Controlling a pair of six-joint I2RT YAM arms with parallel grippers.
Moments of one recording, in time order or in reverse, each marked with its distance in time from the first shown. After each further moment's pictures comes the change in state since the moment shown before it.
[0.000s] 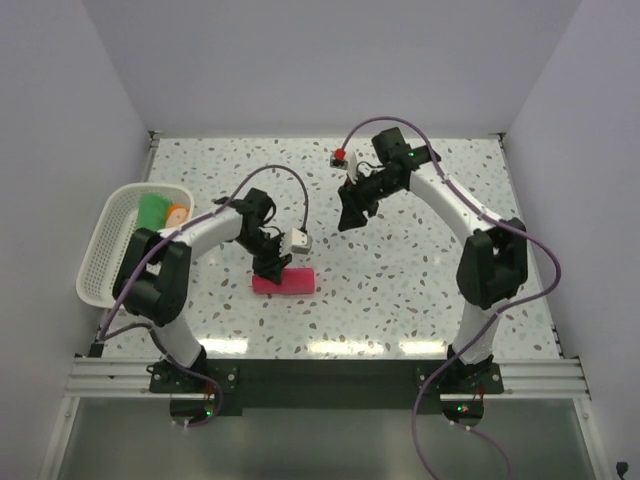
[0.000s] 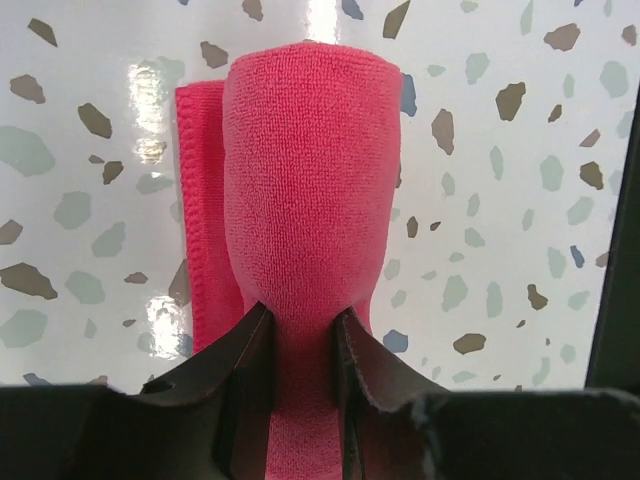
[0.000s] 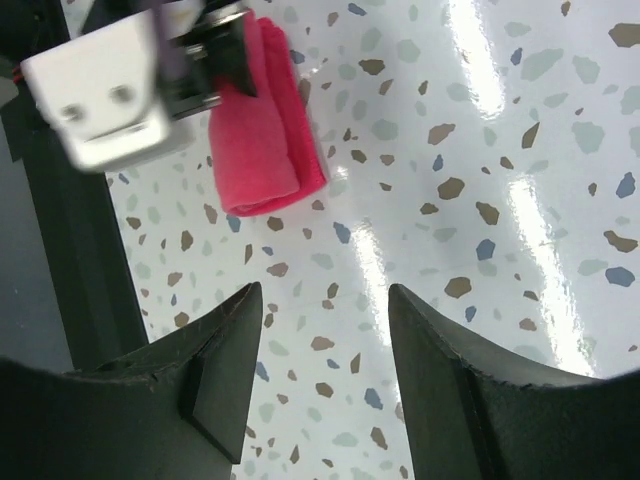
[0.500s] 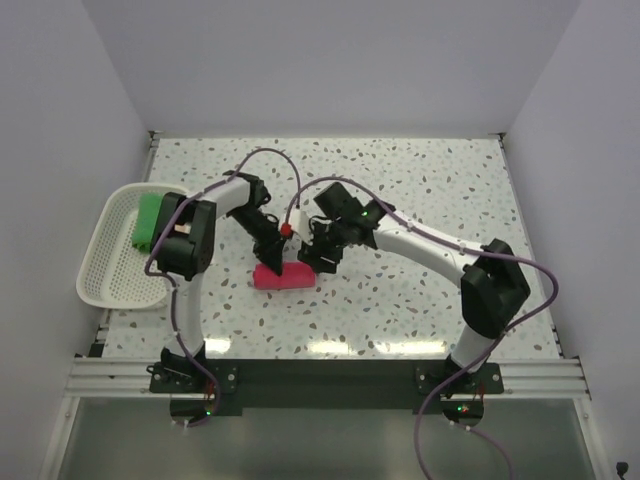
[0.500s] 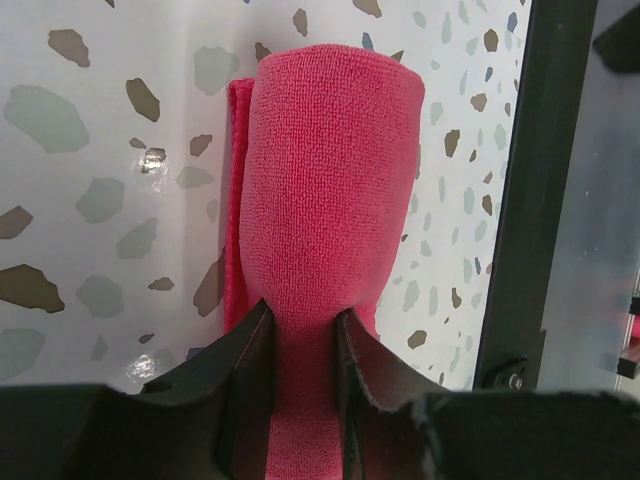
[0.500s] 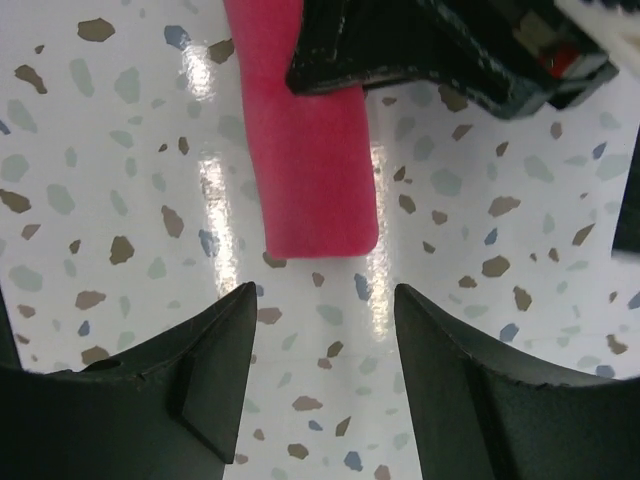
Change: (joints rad) left arm 0.130 0.443 0.430 -0.427 0.207 0.027; right arm 0.376 -0.182 -0.335 0.300 0.408 -0.069
